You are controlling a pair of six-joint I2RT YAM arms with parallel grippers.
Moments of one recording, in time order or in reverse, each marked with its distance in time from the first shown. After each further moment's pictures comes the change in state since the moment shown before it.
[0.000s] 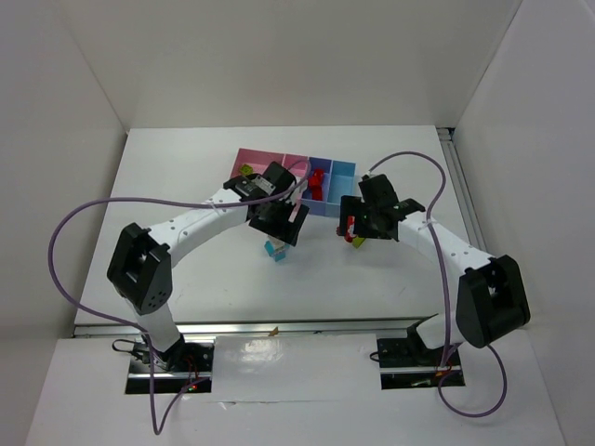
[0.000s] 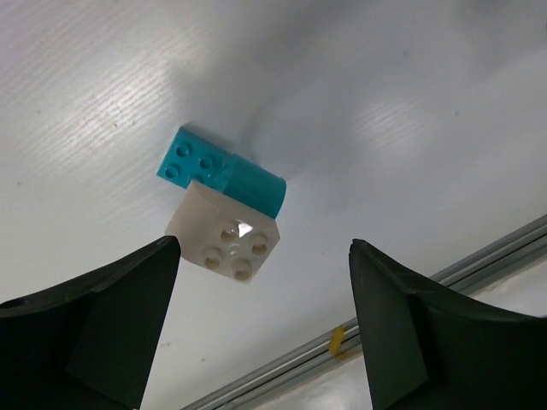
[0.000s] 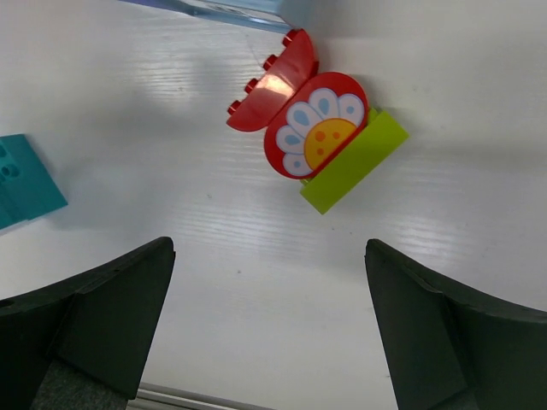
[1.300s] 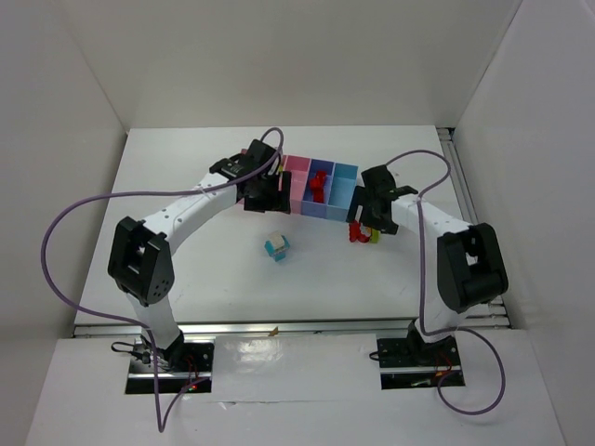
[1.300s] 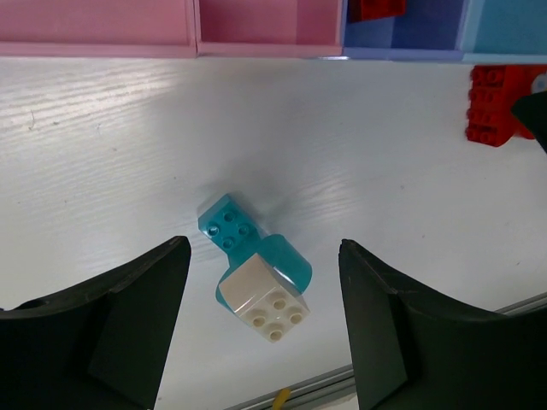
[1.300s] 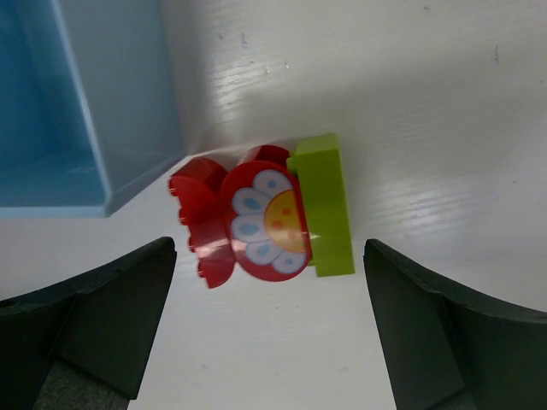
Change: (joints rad) left arm 0.117 0.045 0.103 0.046 -0.047 -0.210; right arm -0.106 0.206 0.091 0.013 0.140 0.143
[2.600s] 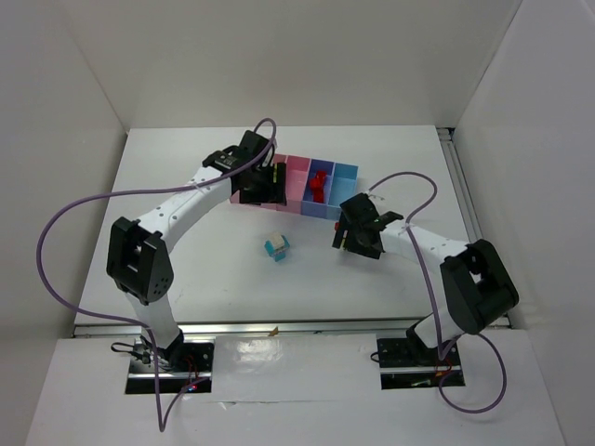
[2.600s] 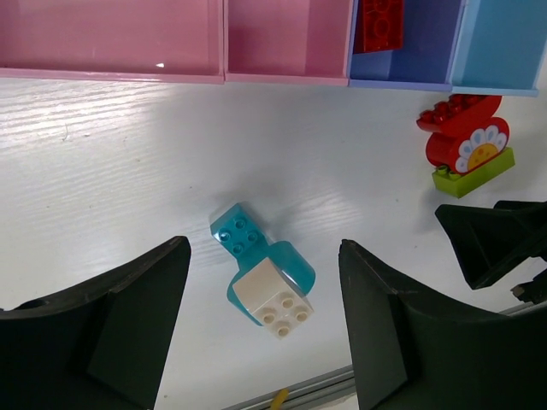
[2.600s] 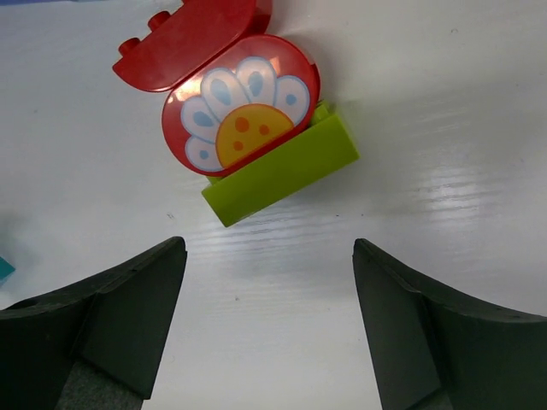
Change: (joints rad) left arm 0.035 0.003 0.058 -0.037 0.008 0.003; right arm 0.215 -0.110 -0.197 0.042 0.061 0.187
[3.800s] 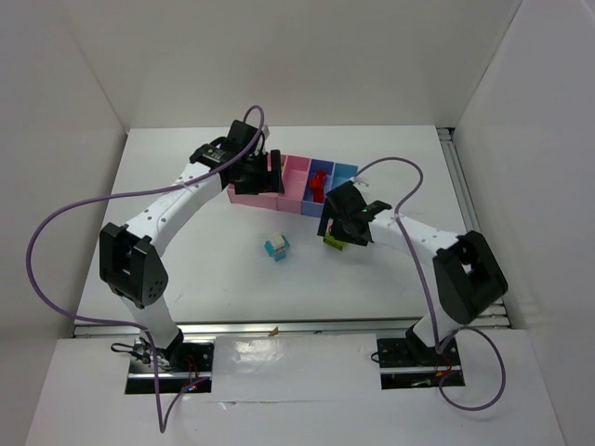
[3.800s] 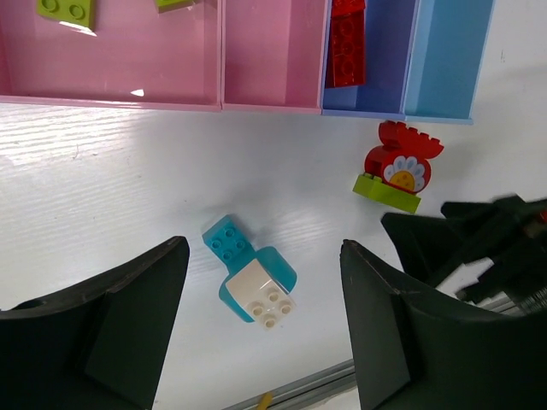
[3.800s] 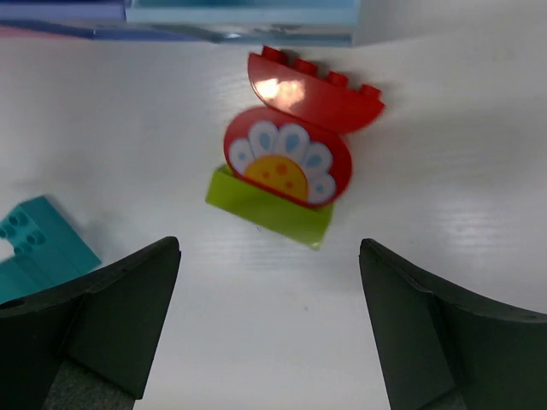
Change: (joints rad) left arm 0.039 -0.040 0.045 -0.005 0.033 -0.020; right arm 0.064 0.020 0.110 0.004 0.003 -0.021
